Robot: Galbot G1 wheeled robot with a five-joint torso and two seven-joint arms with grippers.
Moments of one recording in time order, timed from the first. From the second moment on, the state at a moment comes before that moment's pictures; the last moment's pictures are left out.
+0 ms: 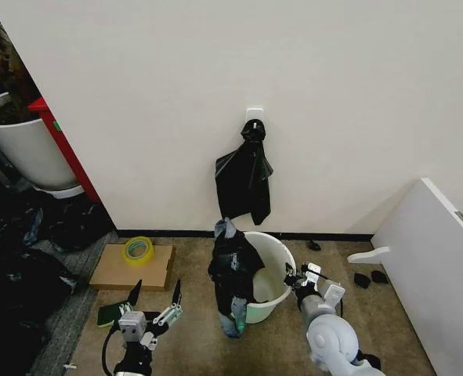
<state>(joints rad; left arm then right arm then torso) 1.88 -1.14 -0.31 -2.15 -0.27 -0.41 -0.28 -1.34 1.27 0.25 1.84 0.80 -0.22 0.39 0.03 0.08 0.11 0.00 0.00</state>
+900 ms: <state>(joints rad) 1.89 -1.13 -0.34 -2.13 -0.28 -0.42 -0.28 -1.44 1.09 0.19 2.23 0.47 -0.30 0.25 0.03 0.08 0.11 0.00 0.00</state>
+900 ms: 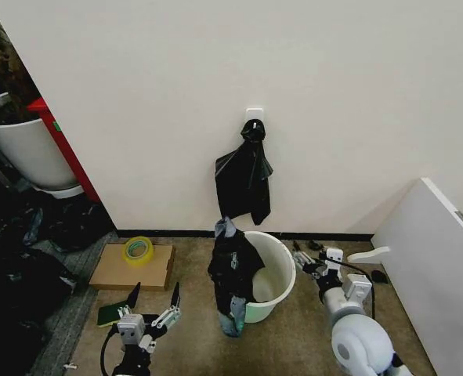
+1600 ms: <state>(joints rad) 1.88 -1.15 -0.33 -2.11 -0.28 -0.41 -0.28 -1.06 1.16 -0.27 2.04 0.41 -0.62 0.41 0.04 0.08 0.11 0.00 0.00</state>
